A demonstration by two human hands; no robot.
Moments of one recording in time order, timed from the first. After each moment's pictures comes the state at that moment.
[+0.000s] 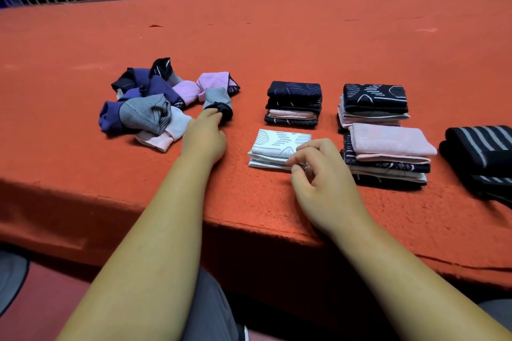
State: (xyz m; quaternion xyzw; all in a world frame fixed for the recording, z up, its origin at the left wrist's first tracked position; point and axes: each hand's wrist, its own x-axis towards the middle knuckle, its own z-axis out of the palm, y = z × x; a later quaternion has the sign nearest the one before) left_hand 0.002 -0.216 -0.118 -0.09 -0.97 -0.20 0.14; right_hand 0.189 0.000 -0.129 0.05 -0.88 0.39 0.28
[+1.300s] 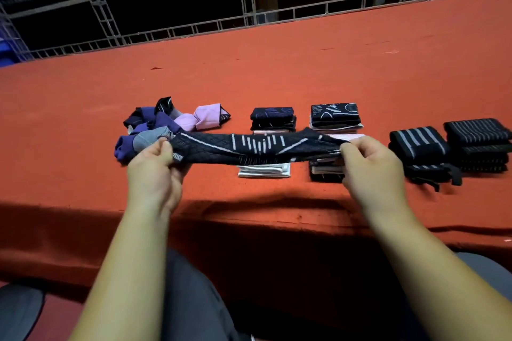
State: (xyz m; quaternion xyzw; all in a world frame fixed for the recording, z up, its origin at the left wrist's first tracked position) left_hand 0.154 -0.240 -0.036 0.02 -0.50 -0.86 0.10; right_hand 0.267 0.066 -0.065 -0.18 -0.74 0.55 0.34
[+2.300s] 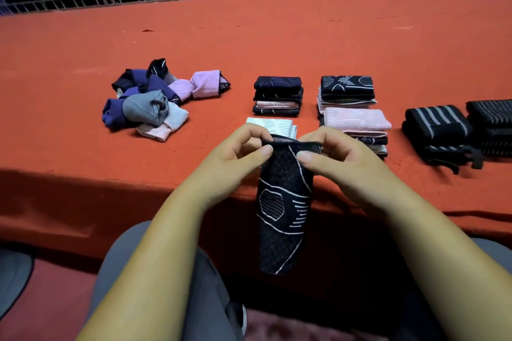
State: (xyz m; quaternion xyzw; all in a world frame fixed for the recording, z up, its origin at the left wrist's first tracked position) left_hand 0.196 -0.189 -0.071 -0.30 -0.74 -0.59 -0.12; right_hand 0.275 0.044 -0.077 0.13 -0.72 0.68 0.05
